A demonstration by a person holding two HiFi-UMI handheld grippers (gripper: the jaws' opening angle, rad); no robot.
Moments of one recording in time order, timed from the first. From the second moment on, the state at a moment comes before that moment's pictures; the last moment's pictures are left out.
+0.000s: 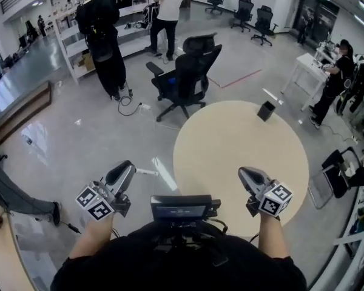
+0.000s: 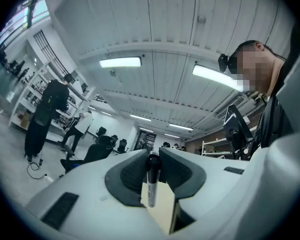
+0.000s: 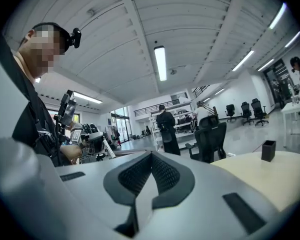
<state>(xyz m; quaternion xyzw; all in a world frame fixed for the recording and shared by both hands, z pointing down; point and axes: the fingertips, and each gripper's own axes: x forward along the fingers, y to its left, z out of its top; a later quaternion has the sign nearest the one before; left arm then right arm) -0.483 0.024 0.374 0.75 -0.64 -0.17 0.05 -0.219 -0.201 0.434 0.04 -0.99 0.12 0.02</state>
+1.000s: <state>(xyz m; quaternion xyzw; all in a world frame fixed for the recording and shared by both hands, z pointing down) -0.456 -0.337 0.384 0.91 -0.37 -0.15 0.10 -0.138 -0.343 0.447 0.33 -0.94 0.13 0.01</state>
